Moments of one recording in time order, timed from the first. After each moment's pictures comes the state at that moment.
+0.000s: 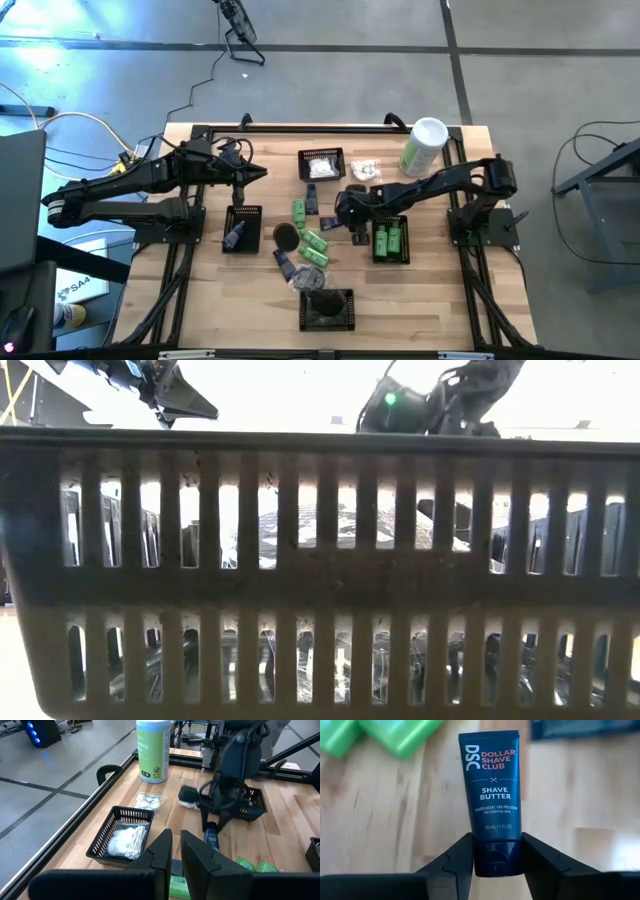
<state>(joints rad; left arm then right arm) 0.29 0.69 0.70 -0.29 0.03 0.00 -0.03 1.76 0.98 -0.26 0.02 -0.11</state>
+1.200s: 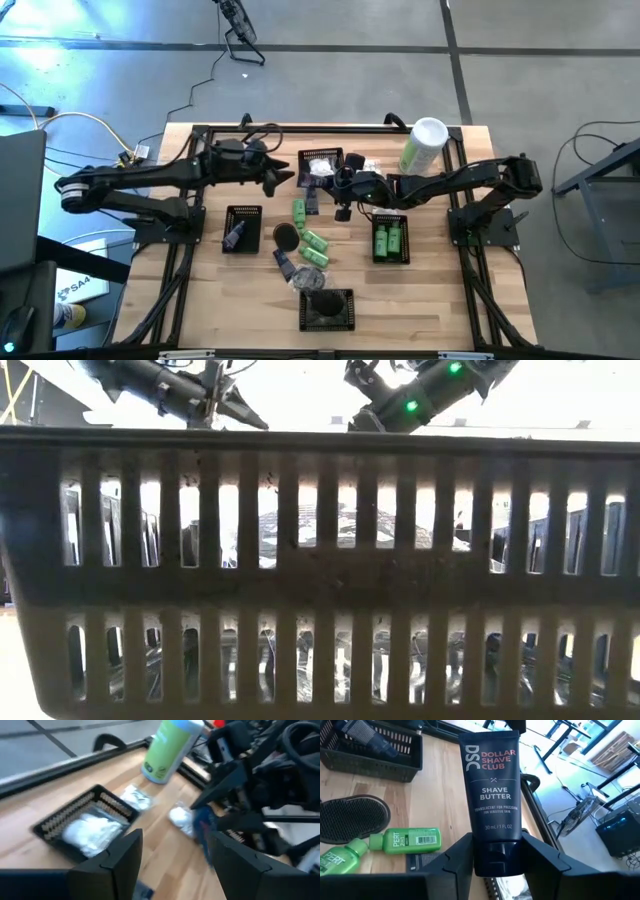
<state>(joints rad) 0.29 1.01 0.70 0.02 0.02 -0.51 -0.02 1.58 0.98 0.15 0.39 -0.29</state>
